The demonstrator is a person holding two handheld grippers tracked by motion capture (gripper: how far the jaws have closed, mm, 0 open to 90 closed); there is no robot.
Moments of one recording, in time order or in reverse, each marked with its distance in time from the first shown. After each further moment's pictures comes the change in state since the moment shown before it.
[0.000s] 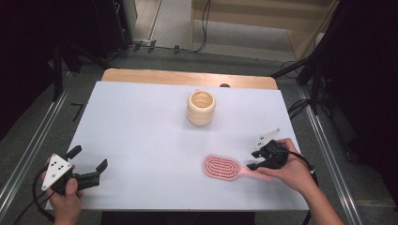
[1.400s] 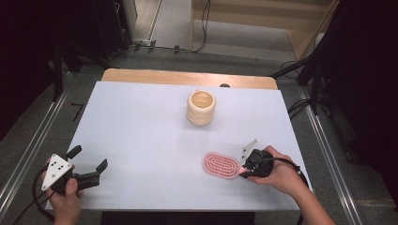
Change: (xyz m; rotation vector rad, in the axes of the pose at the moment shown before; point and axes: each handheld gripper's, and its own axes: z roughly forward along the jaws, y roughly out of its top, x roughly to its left) left arm 0.000 0.000 0.000 0.000 -0.002 0.001; right arm 0.030 0.017 0.027 0.152 0.014 -0.185
